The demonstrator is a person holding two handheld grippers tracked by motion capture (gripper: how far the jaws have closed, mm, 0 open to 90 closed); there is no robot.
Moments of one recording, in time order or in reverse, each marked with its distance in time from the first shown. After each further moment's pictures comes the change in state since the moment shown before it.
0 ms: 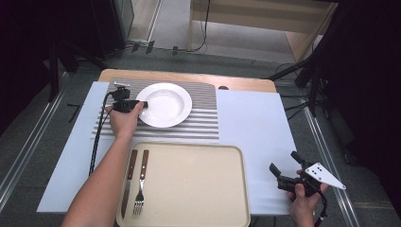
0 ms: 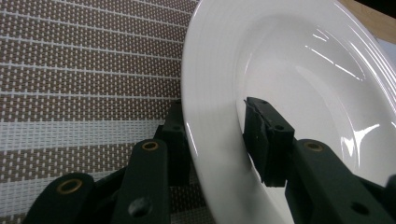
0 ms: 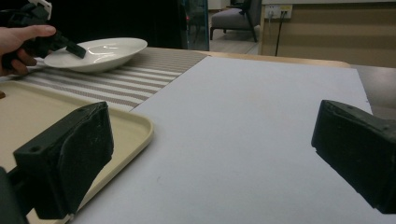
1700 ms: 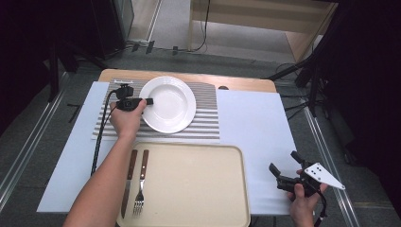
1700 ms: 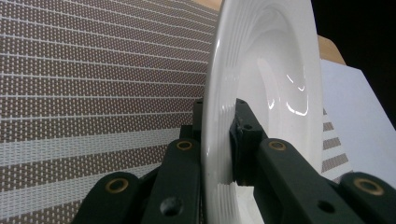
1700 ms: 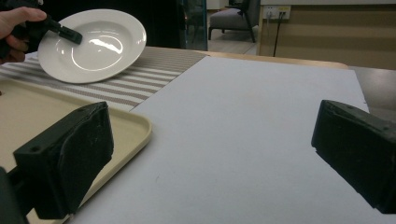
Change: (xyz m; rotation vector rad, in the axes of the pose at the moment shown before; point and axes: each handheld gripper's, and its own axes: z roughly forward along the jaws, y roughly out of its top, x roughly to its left) left arm -0.026 0.000 -0.016 -0.058 -0.161 0.013; right arm 0.001 0.000 0.000 -0.001 -0.007 -0.010
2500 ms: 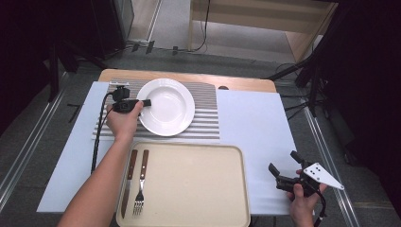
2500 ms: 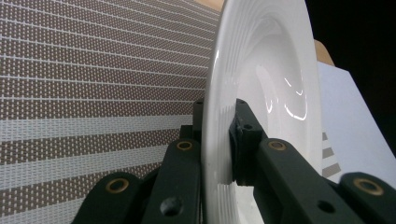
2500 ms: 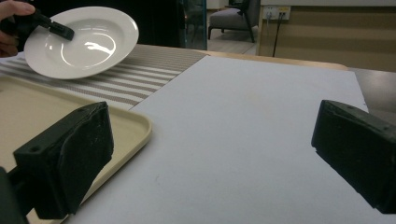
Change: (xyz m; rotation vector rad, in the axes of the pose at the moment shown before) left arm 0.003 -0.006 -0.015 -0.004 -0.035 -0.025; right arm 0.002 0.000 0.001 0.004 -0.005 -0.013
